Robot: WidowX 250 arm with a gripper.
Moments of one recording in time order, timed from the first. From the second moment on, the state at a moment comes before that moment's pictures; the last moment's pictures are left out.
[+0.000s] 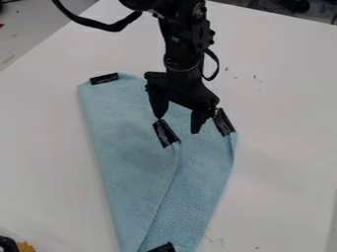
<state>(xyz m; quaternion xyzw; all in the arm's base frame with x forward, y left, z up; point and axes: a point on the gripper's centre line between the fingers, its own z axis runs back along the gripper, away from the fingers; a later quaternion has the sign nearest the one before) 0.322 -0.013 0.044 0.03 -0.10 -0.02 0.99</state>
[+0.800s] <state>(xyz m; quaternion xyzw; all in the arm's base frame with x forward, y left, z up) 0.364 -0.036 0.039 0.03 -0.11 -0.05 0.99</state>
